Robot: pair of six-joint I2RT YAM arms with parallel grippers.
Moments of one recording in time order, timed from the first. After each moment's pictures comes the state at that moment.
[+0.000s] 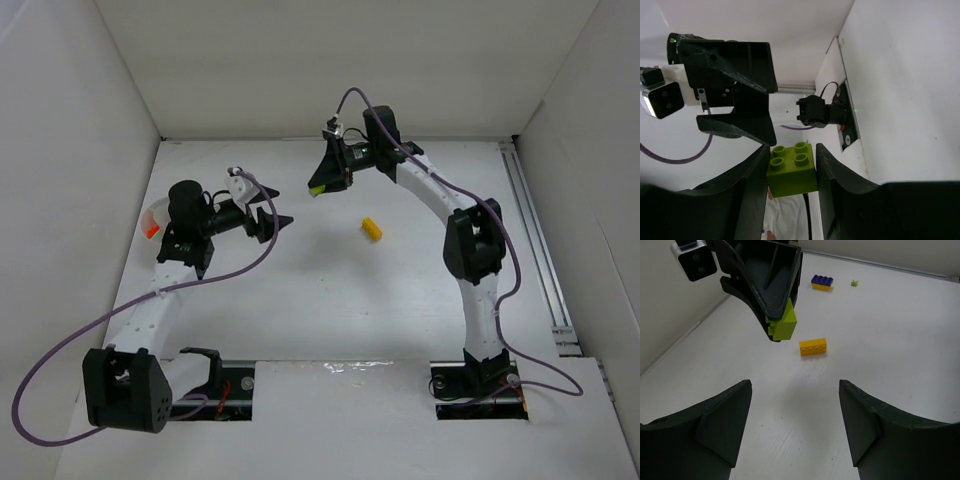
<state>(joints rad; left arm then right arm) -0.12 1.10 0.80 0.18 0.99 0.17 0.43 2.19 1.98 -0.30 -1.30 0.82</state>
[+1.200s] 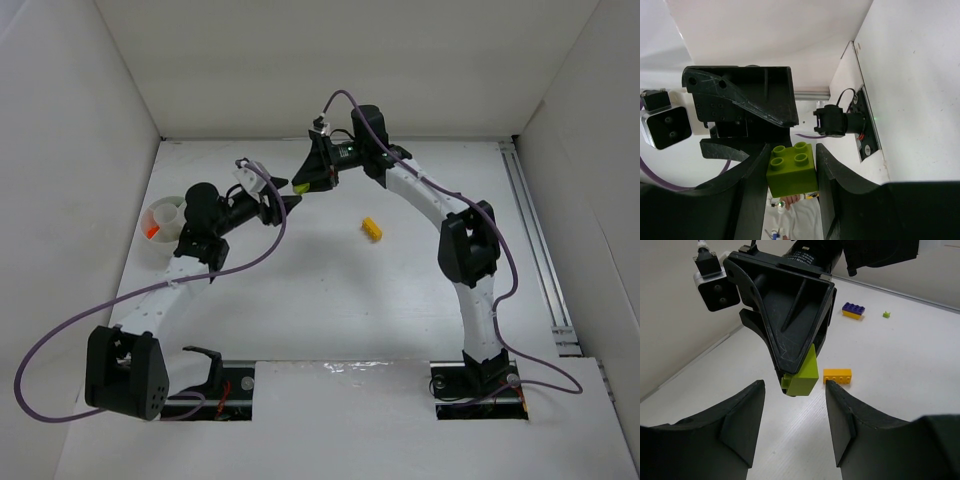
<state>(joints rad) -0.24 1.18 0.76 0.47 0.71 0.02 0.51 2.19 1.98 -0.09 -1.26 1.10</state>
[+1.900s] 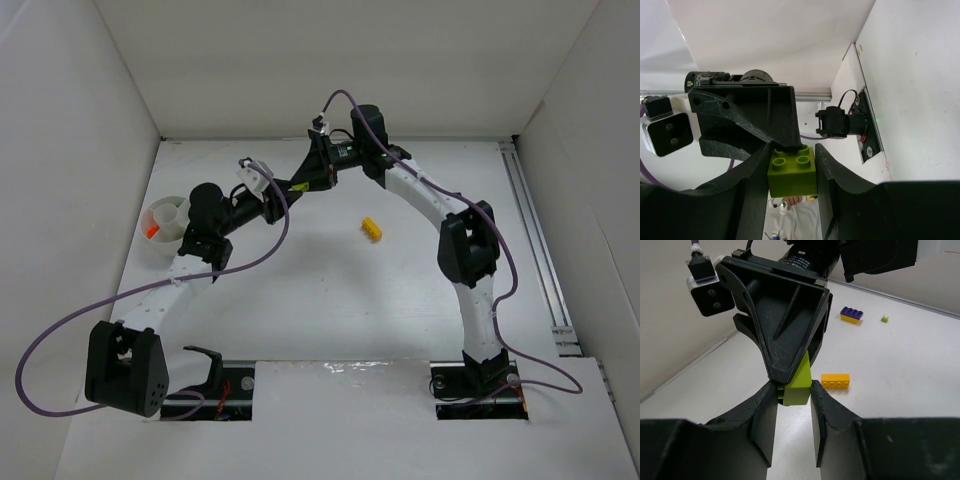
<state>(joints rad) -0.27 1.20 0.76 0.51 0.68 0.00 0.51 2.19 1.98 -0.07 -1.26 1.13</state>
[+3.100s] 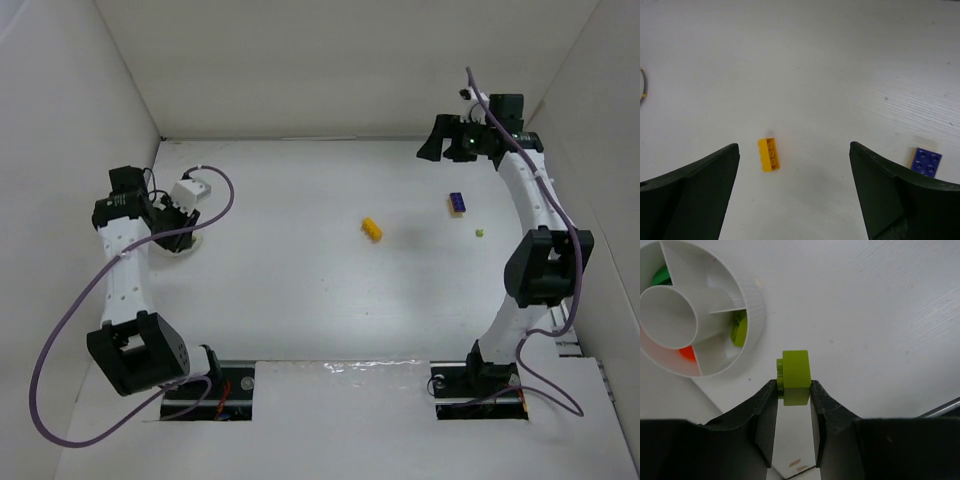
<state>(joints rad) 0.28 1.30 1.26 -1.09 0.42 0.84 0.00 1.82 1.77 -0.60 -0.54 0.06</state>
